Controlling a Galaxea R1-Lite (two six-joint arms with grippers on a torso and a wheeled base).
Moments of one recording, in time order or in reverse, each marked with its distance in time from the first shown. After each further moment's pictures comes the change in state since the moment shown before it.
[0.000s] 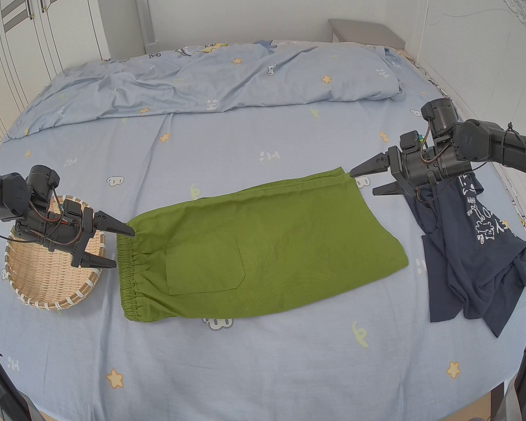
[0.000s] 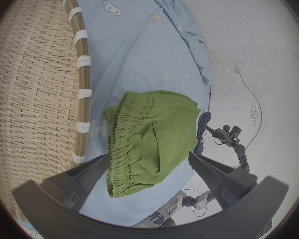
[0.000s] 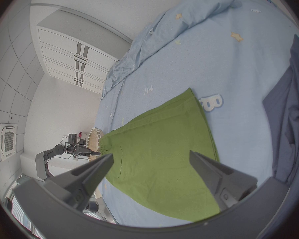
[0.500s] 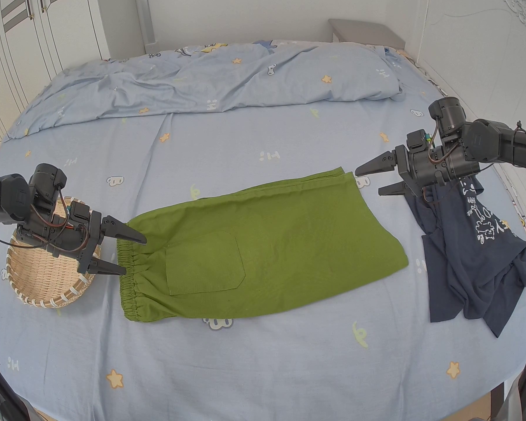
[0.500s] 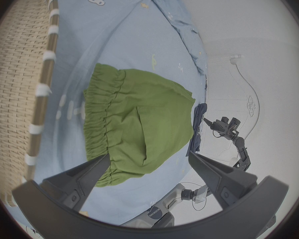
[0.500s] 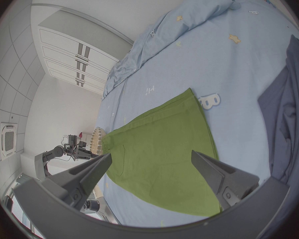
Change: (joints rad) left arm -0.076 -0.073 0.079 -0.019 -0.001 -0.016; right arm -0.010 -0.068 0.102 -0.041 0.006 -0.001
